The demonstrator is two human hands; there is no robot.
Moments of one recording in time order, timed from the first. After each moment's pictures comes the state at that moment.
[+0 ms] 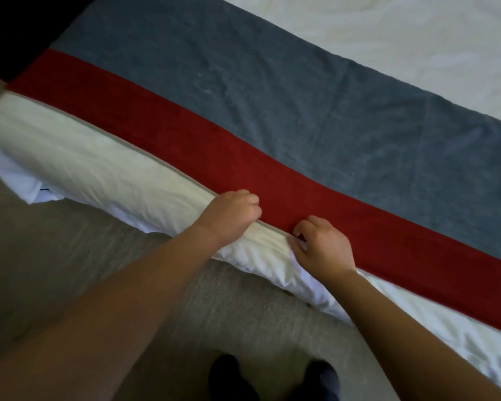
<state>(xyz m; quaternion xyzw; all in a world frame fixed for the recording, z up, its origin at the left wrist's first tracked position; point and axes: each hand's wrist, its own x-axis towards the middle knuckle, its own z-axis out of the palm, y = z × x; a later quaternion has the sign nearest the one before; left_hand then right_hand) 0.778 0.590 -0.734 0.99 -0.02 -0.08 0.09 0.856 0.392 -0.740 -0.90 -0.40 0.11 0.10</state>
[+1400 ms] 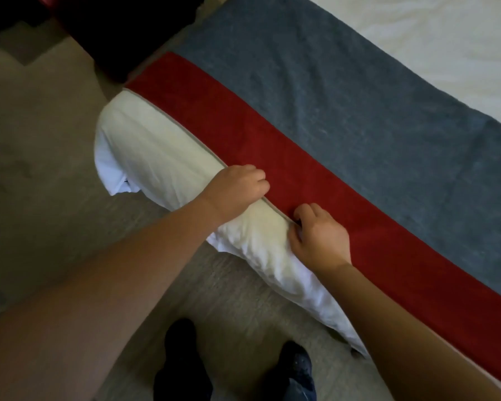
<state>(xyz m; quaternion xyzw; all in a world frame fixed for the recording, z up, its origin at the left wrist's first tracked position) 0.720 0.799 -0.726 1.00 0.00 0.00 -0.01 0.810 0.617 -0.745 -0.86 -0.48 0.08 0.12</state>
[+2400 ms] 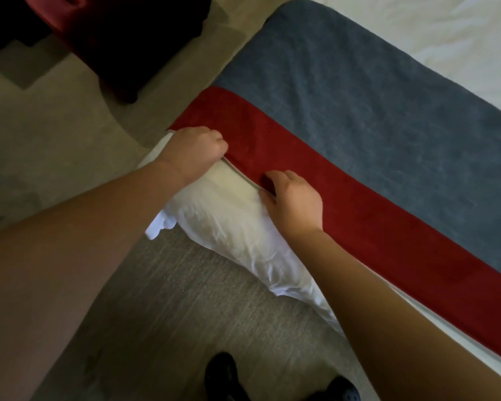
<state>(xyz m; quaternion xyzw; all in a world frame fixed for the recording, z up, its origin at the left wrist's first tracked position) 0.673 1.042 -0.724 0.99 0.11 -0.02 -0.03 0.760 0.851 -0.744 -0.87 -0.45 0.08 0.17</state>
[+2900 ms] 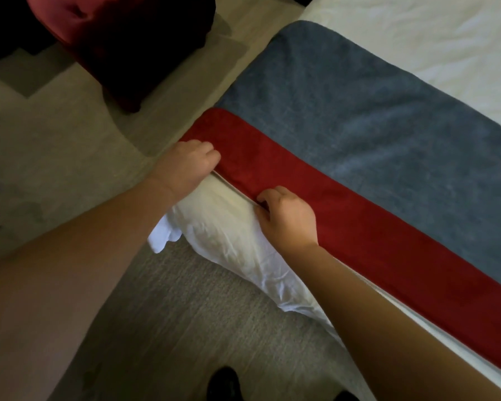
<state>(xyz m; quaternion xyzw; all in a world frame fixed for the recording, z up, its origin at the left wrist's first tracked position) 0.650 1.073 -0.734 0.99 0.10 0.03 -0.05 0.744 0.875 -0.742 -0.86 -0.46 0.11 0.17</state>
